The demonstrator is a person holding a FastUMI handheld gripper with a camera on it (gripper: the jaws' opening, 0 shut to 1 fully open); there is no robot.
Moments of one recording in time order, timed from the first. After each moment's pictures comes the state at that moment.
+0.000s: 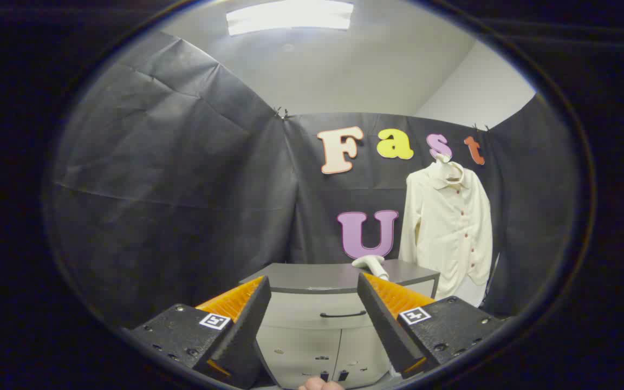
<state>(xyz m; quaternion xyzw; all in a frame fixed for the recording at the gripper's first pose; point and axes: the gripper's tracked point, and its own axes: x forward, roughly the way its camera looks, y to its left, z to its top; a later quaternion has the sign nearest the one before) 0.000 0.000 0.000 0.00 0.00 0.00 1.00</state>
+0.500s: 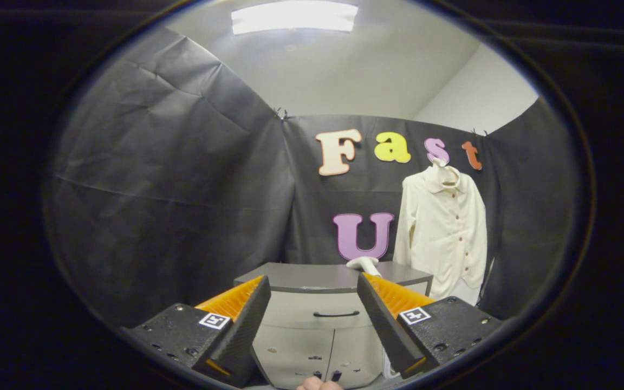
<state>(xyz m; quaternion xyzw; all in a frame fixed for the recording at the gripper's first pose) -0.003 -0.006 -0.003 -0.01 0.00 -0.01 1.00</state>
